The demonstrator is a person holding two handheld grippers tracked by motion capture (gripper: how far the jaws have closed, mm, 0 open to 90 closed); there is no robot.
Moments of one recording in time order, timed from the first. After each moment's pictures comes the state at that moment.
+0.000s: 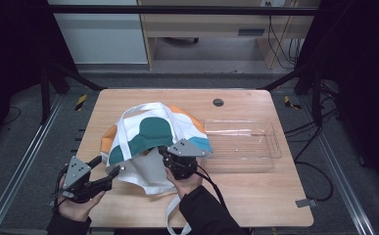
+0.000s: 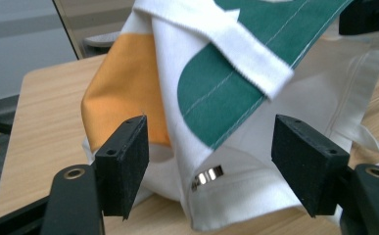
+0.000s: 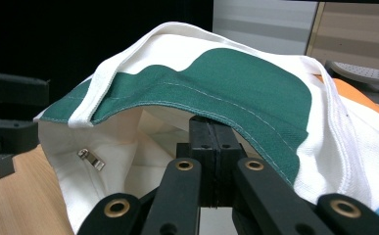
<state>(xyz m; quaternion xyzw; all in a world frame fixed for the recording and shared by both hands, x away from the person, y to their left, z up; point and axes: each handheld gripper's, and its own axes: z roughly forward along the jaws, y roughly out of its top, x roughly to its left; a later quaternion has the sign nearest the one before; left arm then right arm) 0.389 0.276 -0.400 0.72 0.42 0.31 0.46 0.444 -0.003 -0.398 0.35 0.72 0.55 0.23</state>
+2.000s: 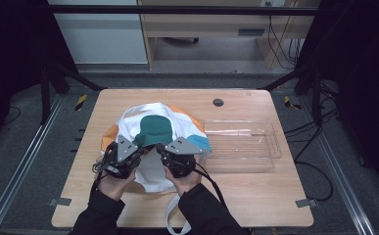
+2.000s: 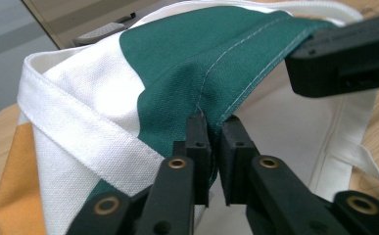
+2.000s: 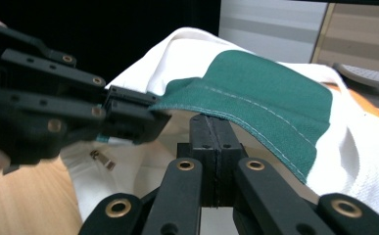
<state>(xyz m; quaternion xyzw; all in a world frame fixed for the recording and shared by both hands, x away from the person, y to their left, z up) 0.438 0.189 -0.381 0.78 0.38 0.31 0.38 0.448 0.000 -0.395 0.33 0.73 0.55 0.22</state>
